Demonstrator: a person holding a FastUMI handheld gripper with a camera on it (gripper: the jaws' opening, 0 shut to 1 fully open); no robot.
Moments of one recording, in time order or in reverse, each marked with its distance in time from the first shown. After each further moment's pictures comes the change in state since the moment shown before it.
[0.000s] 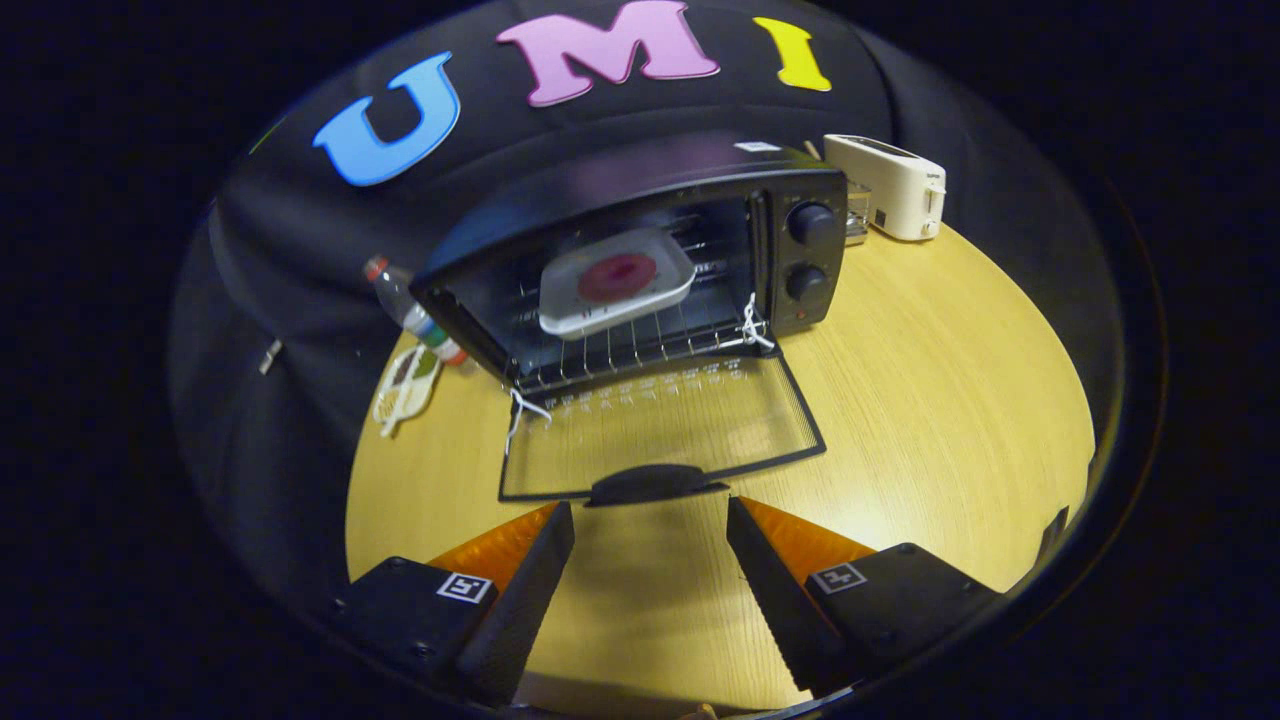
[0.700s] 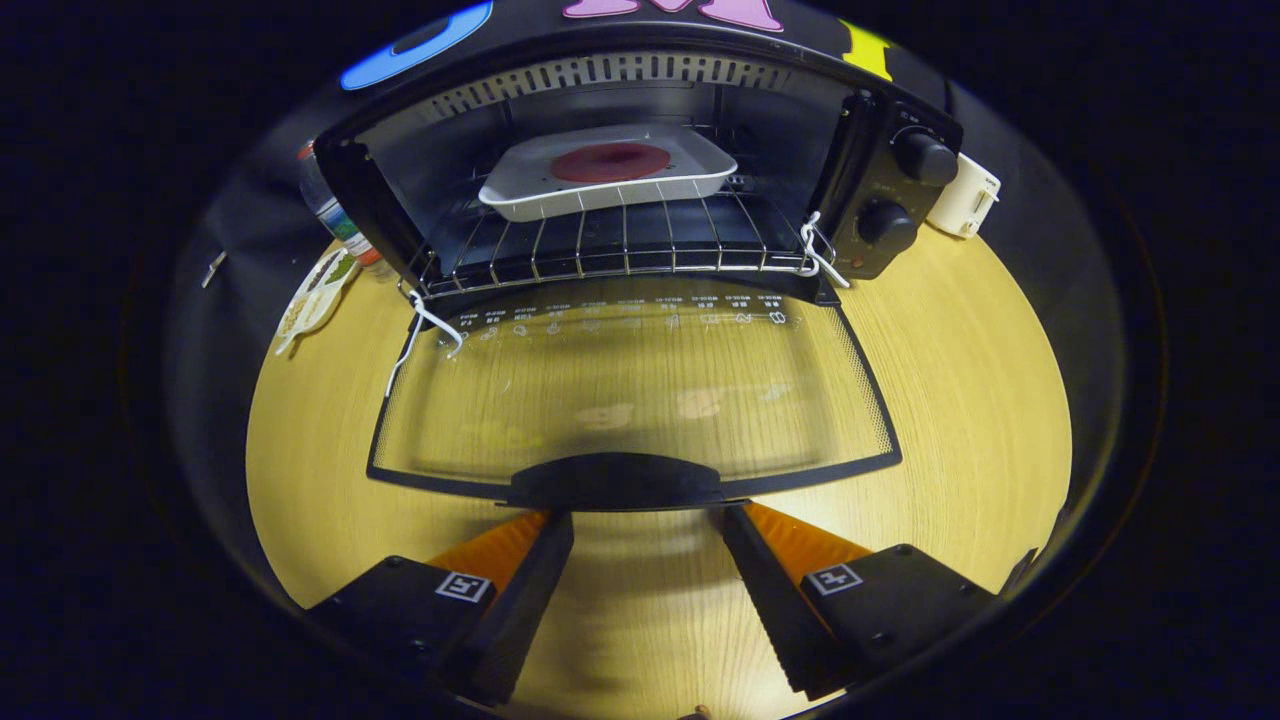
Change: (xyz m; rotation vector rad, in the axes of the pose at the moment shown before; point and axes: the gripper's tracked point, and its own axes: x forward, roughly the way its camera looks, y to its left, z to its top) arm 0.080 -0.015 -0.019 -0.099 0.109 -0.132
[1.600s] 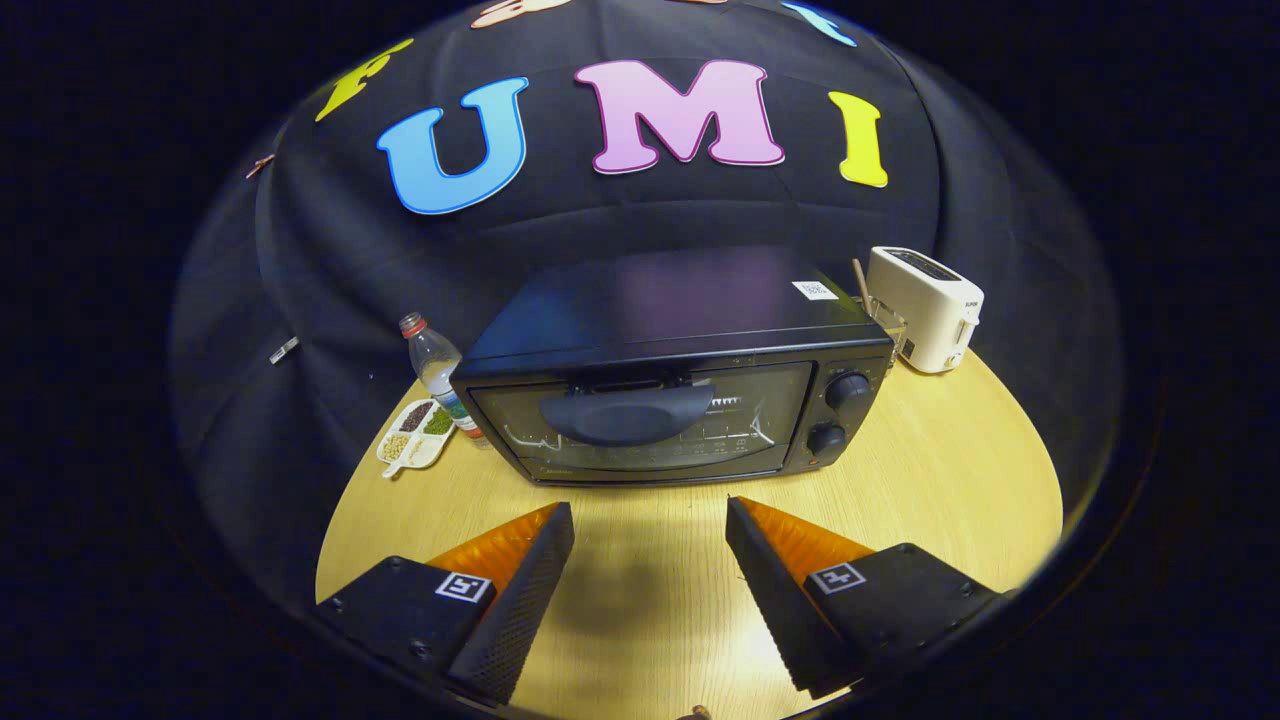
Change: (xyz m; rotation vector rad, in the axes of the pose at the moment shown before) arm -0.123 0.001 0.071 0.035 -0.424 0.175
